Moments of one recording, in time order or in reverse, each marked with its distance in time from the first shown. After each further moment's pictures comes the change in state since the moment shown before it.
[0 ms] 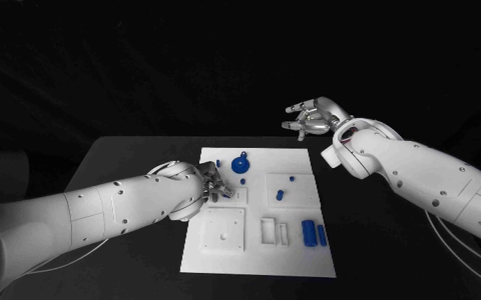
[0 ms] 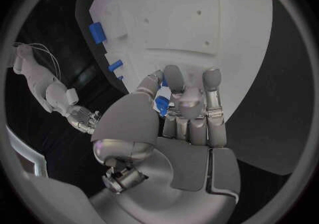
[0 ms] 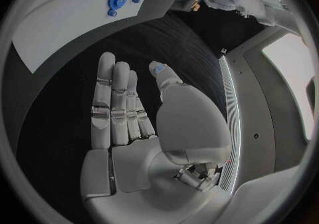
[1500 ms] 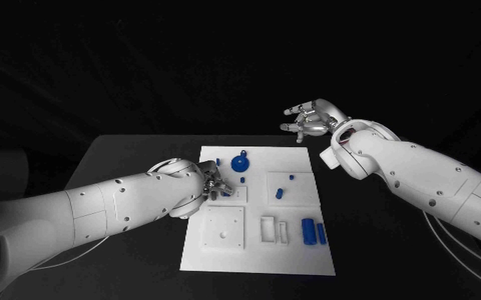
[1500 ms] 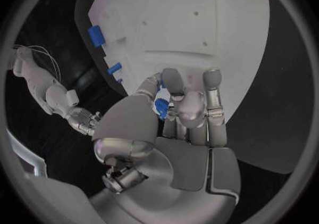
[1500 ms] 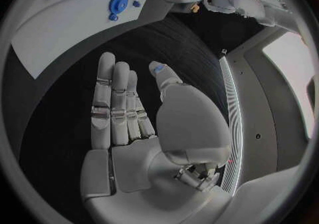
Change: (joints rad) left arm 0.001 0.013 0.001 -0.019 -0.015 0.039 -0.003; left_hand -0.047 0.047 0.006 0.004 0.005 0.000 0.000 0.036 0.097 0.003 -0.012 0.119 -0.011 0.007 0.007 0.083 0.054 0.032 0.029 0.050 -0.047 0.079; right arm -0.012 0.006 0.000 -0.010 0.003 0.014 0.001; right_hand 0.000 0.000 0.000 0.000 0.000 0.001 -0.001 0.000 0.000 0.000 0.000 0.000 -0.001 -0.003 -0.003 0.000 -0.001 0.000 0.000 0.000 0.000 -0.003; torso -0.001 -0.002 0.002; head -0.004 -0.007
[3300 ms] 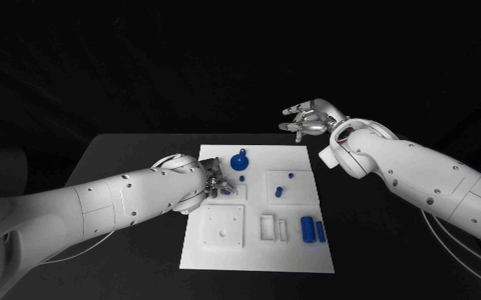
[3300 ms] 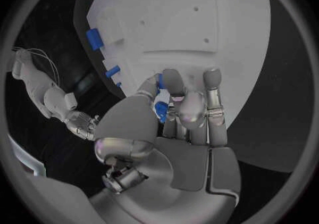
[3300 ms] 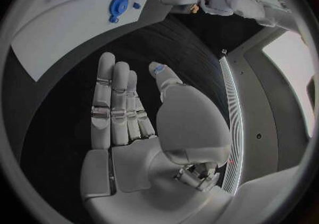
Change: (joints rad) left arm 0.002 0.043 0.002 -0.061 -0.010 0.058 0.008; left_hand 0.005 -0.005 -0.009 -0.009 -0.048 0.019 0.017 0.078 0.311 0.019 0.019 0.020 -0.014 0.002 0.006 0.012 0.003 0.031 -0.007 0.040 0.000 0.000; right arm -0.003 0.003 0.000 -0.004 0.001 0.009 0.000; right_hand -0.008 0.008 0.004 -0.004 0.009 -0.006 -0.001 0.000 0.000 -0.004 0.004 0.000 -0.001 0.000 0.000 0.000 -0.001 0.000 -0.004 -0.004 0.004 -0.002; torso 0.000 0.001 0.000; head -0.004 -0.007
